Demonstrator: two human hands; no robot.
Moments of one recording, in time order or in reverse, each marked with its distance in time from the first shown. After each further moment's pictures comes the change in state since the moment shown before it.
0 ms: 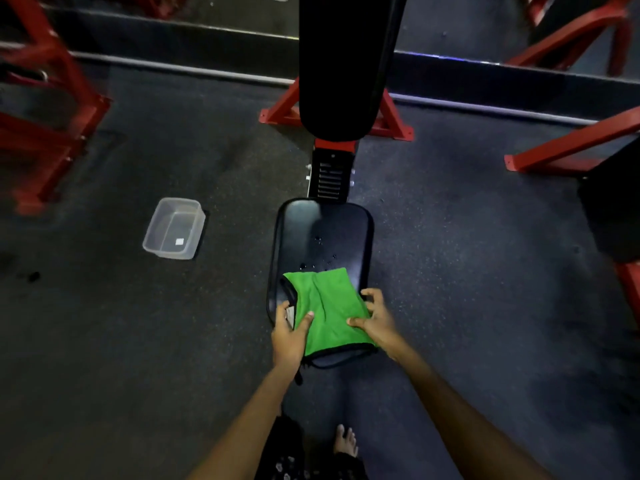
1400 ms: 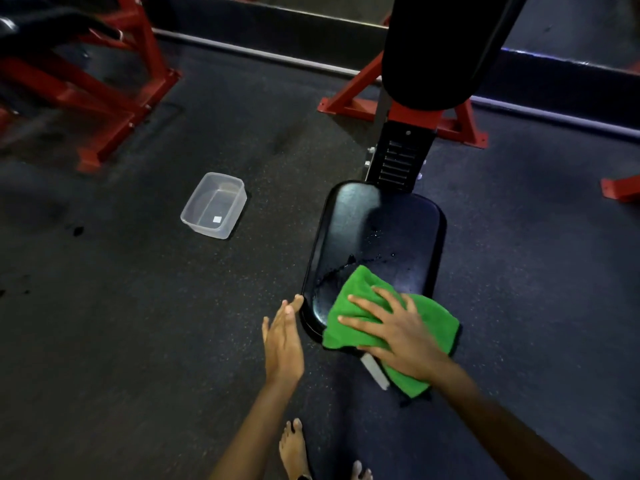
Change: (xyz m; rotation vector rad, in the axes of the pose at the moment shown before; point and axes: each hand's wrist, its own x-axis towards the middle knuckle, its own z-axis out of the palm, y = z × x) left_hand 0.052 -0.079 -0.032 0.132 0.153 0.228; right_hand 0.071 0.036 0.035 -1.318 -0.099 -1.070
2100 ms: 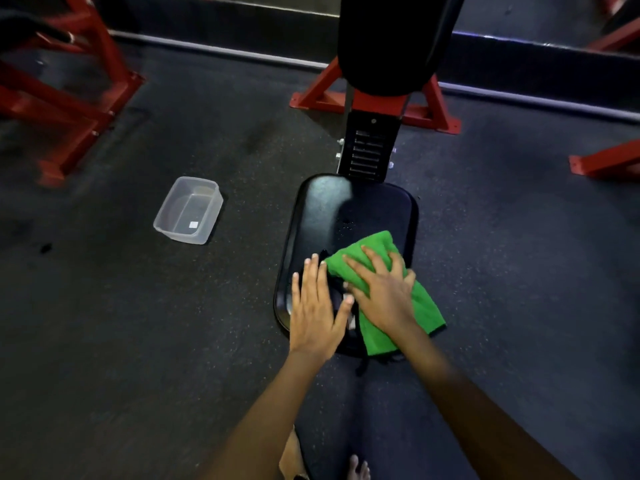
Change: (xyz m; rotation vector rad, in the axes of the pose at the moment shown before) left_hand 0.017 0.034 0.064 0.660 -0.037 0.598; right_hand 0.029 0.015 -0.013 0.195 0.040 0.589
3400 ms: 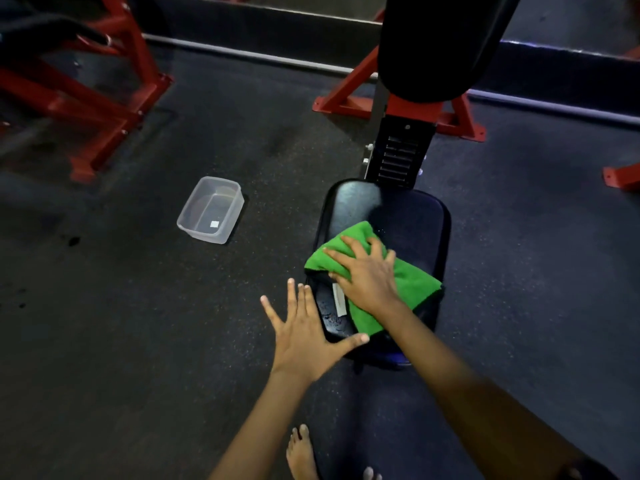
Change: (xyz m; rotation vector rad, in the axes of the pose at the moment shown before) left_hand -0.009 -0.030 -0.058 0.265 -0.423 -0.215; right_hand 0.054 -0.059 0.009 -0.089 -0.007 -0.186
